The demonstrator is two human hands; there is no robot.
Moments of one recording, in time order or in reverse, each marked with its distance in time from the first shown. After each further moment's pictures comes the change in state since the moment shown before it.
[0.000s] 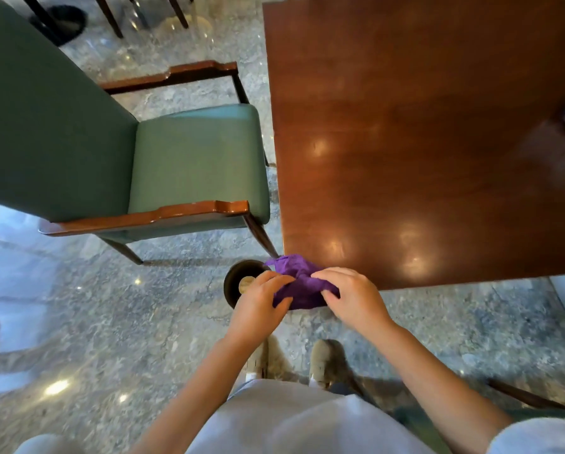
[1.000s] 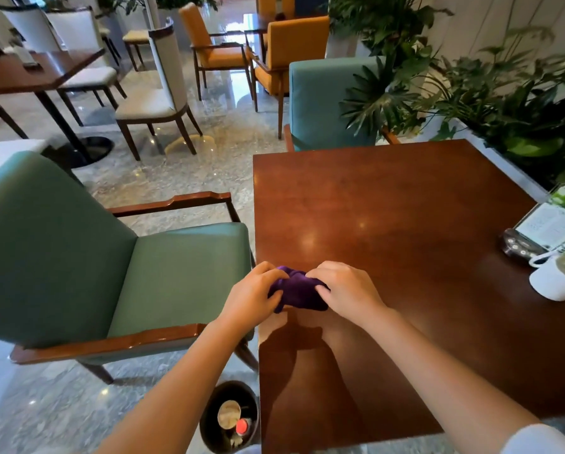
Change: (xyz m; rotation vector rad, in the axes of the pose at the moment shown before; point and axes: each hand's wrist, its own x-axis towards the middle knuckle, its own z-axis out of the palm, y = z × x) left_hand 0.206 0.090 -0.096 0.247 0.111 0.269; right_hand 0.168 -0.021 -0.161 -0.381 0.194 -0.283
